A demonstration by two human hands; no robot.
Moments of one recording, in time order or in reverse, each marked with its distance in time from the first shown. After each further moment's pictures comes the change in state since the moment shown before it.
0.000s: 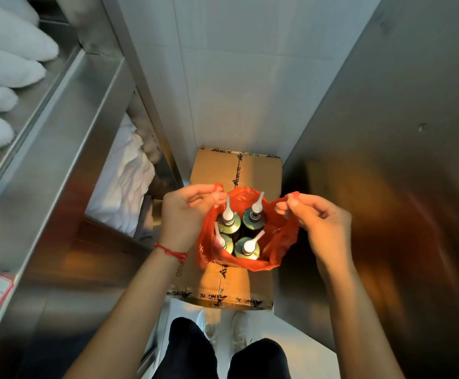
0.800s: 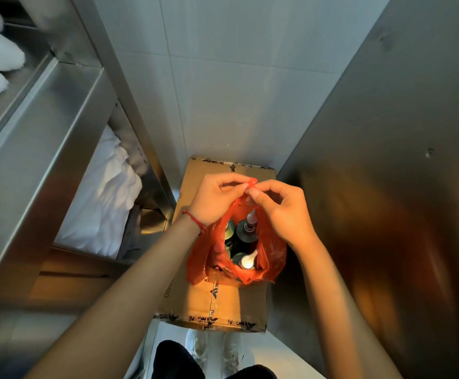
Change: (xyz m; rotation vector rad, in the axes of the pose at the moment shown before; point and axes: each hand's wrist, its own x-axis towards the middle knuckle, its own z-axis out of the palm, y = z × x) left_hand 0.076 -0.003 0.058 0.029 -0.323 0.123; right_hand 0.069 0.003 0.038 -0.380 -0.269 -0.204
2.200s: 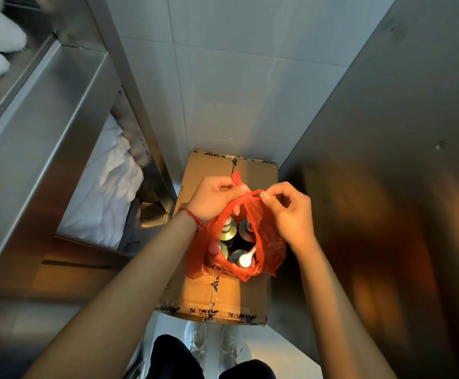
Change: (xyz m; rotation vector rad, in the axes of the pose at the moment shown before) left_hand -0.008 -0.013 -0.011 -0.064 -0.112 -0.303; right_hand -0.009 0.036 0.005 0.001 0.158 0.032
